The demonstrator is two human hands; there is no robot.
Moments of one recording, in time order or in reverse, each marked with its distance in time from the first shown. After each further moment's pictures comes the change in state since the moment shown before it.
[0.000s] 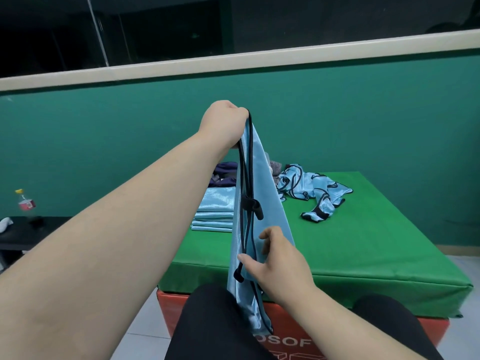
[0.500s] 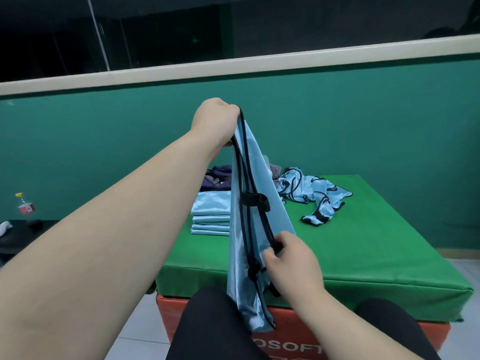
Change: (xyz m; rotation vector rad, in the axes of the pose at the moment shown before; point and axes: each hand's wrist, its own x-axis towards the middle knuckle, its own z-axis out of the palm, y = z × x) left_hand 0.001 0.008 -0.019 -0.055 0.016 -0.031; right_hand 0.008 0.008 -0.008 0.025 0.125 0.176
